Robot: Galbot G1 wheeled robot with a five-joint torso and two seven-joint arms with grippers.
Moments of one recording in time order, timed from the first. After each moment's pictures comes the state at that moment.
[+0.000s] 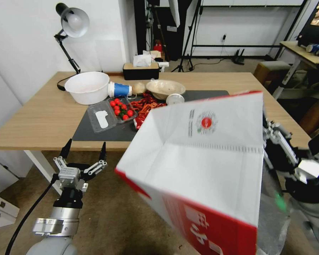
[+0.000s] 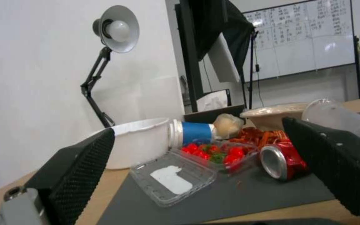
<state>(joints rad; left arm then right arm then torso) 1.77 -1.34 -0.62 -2.26 -0.12 -0.31 -0.03 -1.62 0.98 0.89 2.50 1.27 0.04 -0.50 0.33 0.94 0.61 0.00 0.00</state>
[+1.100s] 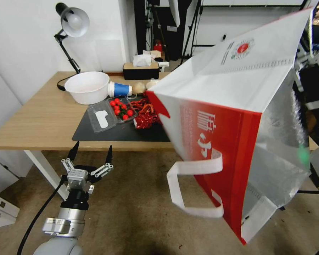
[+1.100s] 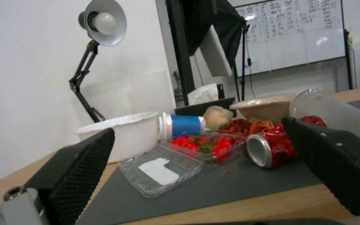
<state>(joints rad) 1.76 -1.36 -0.59 -2.24 -0.08 -0.30 -0.02 -1.27 0.77 0.91 2.49 1.39 0.03 0.01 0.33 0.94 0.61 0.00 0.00</state>
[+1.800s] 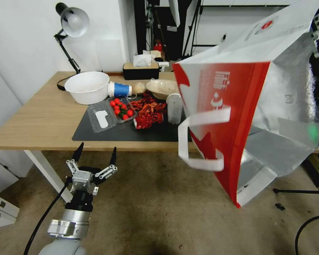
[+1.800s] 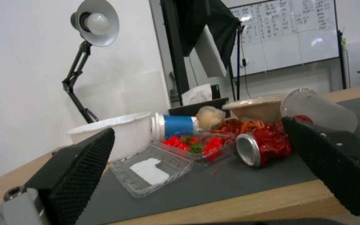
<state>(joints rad) 1.77 -1.38 -0.56 -2.24 -0.04 -0.31 0.00 -1.03 0.74 0.84 2.38 1.44 -0.04 0.32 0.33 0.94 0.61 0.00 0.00</state>
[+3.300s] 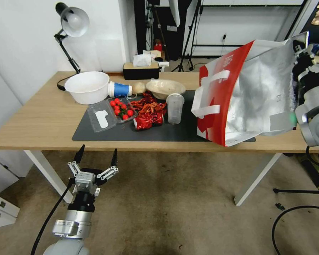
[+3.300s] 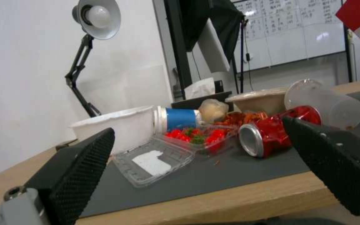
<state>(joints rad) 1.76 -1.40 -0.56 -2.21 -0.02 -0.32 -0.02 -0.87 0.82 0.68 1.99 1.43 -0.07 0.37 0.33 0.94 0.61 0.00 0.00</state>
